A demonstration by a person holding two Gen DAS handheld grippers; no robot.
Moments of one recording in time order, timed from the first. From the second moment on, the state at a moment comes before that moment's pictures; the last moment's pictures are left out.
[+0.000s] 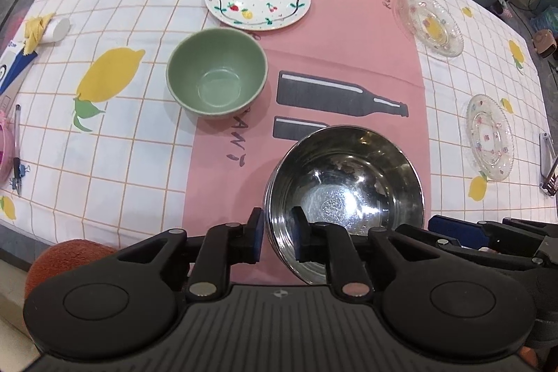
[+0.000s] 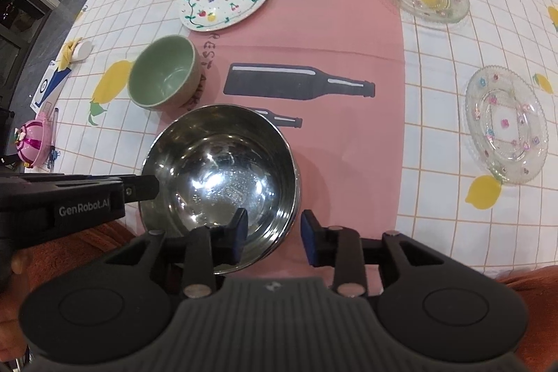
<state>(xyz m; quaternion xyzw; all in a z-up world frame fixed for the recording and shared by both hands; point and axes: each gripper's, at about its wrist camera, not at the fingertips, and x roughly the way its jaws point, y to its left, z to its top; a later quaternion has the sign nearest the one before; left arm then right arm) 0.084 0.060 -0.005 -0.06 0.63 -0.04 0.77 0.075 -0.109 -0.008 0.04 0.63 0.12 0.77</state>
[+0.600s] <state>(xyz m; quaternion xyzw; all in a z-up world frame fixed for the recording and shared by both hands) 0.097 0.086 0.027 -0.06 0.59 -0.05 0.80 0.098 -0.101 0.022 0.08 0.60 0.15 0.78</state>
